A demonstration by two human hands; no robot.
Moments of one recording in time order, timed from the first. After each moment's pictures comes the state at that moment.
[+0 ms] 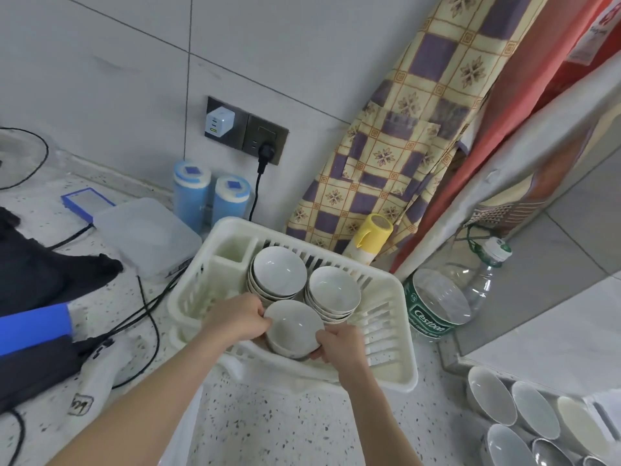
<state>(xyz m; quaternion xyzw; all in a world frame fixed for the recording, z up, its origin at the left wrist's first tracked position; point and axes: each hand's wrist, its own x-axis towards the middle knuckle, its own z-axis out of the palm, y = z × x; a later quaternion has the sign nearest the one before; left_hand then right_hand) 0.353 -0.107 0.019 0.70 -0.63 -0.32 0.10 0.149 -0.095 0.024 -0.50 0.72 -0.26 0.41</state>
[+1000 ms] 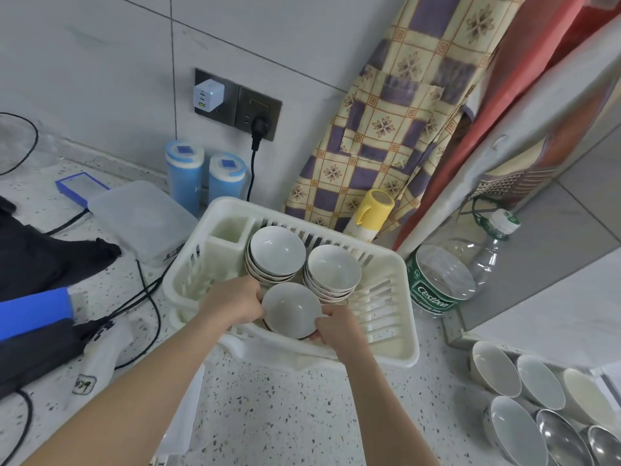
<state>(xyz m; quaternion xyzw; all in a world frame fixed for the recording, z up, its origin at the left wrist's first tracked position) 0.352 -0.111 0.008 0.71 -0.64 -0.29 0.04 0.149 -0.095 0.020 -0.54 0.73 -0.14 0.39</state>
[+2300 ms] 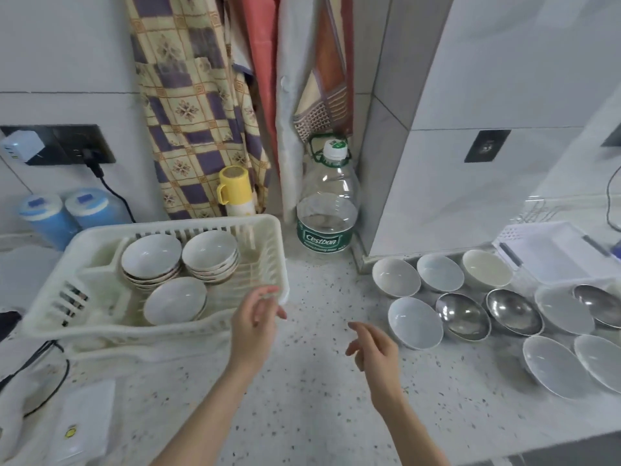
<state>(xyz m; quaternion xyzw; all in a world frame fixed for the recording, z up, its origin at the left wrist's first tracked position) 0.098 0.007 0.039 0.52 -0.53 -0.46 0.49 -0.093 0.074 0.015 -0.30 0.64 -0.55 0.44</state>
